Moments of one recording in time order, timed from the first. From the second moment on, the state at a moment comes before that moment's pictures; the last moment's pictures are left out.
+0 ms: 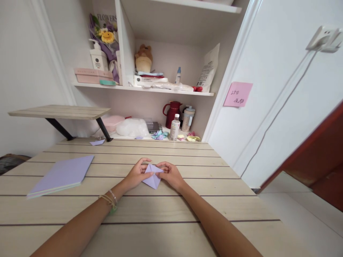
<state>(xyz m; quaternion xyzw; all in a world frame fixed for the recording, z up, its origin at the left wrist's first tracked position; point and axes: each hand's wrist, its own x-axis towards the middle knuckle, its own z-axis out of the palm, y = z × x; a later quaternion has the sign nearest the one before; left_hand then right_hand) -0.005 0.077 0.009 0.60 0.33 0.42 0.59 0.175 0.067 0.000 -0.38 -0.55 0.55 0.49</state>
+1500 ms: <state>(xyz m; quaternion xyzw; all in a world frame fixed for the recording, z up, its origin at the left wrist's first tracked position) -0.004 0.077 0.013 0.59 0.38 0.38 0.61 0.176 0.068 0.004 -0.41 -0.46 0.52 0.59</state>
